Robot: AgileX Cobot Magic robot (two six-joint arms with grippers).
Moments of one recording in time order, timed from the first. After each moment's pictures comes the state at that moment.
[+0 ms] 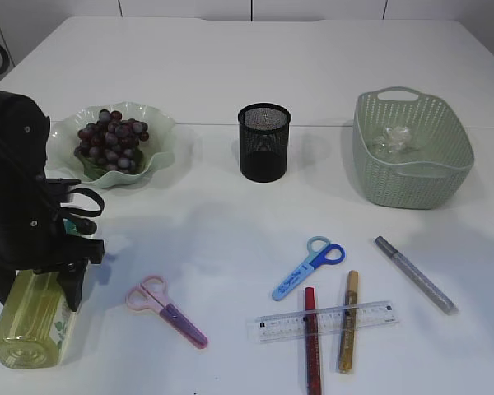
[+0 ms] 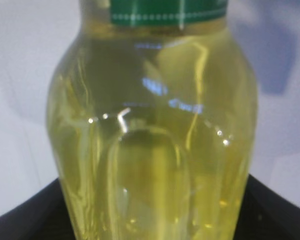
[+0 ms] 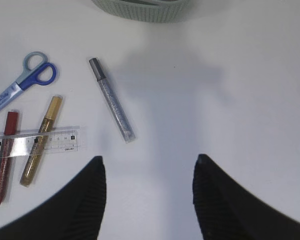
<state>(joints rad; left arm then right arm) -0.27 1.97 -1.14 0.03 0.98 -0.42 0.06 1.22 -1.15 -0.04 1.14 0.02</state>
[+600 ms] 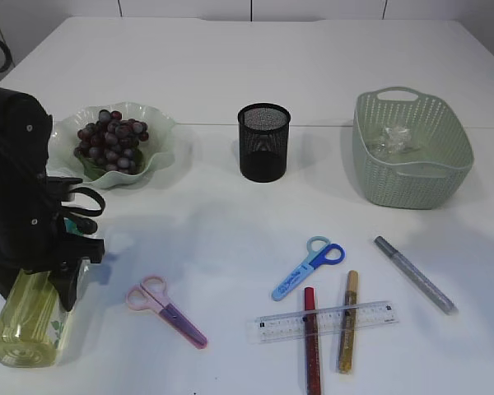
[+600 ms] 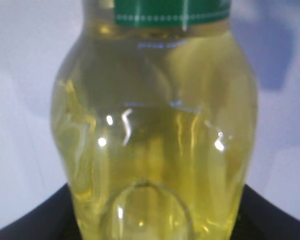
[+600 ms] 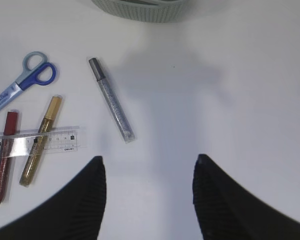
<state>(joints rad) -0.27 1.97 -1.15 0.04 0.98 -0.42 0.06 1.22 -1.15 -0.04 1.14 0.02</state>
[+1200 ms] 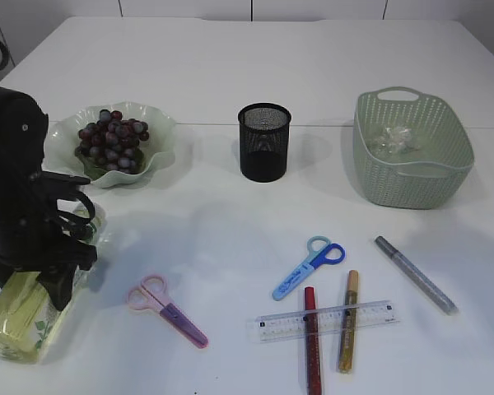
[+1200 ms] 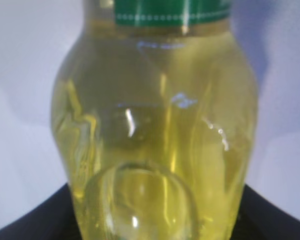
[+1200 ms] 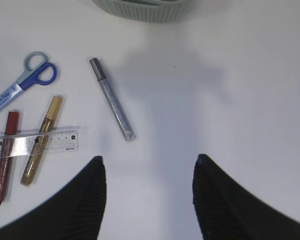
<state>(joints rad) -0.27 1.96 -1.15 0.07 0.98 -0.25 0.06 1.22 -1.15 -0.04 1.14 0.02</state>
